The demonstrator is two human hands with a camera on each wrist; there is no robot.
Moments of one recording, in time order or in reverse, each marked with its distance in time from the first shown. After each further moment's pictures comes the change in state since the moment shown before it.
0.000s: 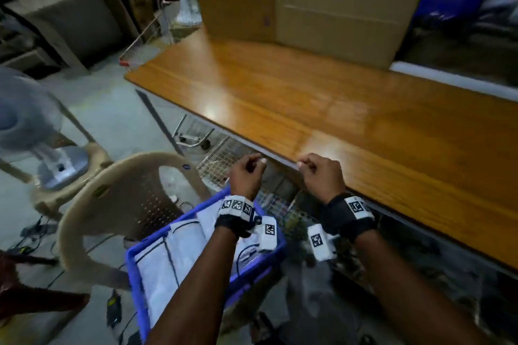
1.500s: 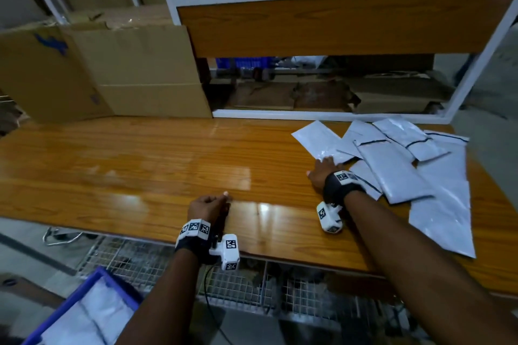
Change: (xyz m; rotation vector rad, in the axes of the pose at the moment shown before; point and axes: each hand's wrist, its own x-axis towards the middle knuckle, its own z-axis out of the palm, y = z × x) left_hand -0.103 0.116 0.318 -0.016 -0.329 -0.296; right_hand 0.012 0.312 -0.383 -0.736 -0.143 0.573
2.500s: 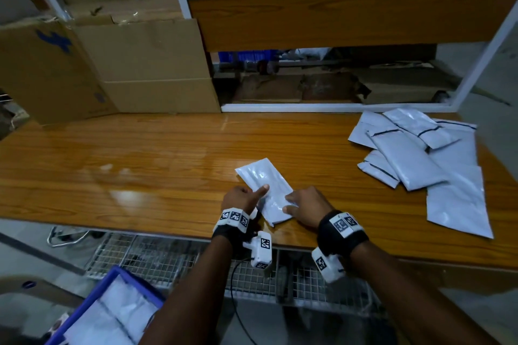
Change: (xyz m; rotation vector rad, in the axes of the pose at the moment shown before) left_hand -0.008 0.018 0.012 0.468 -0.136 0.196; right_hand -0.125 -0.087 0.039 0.357 0.055 -0.311
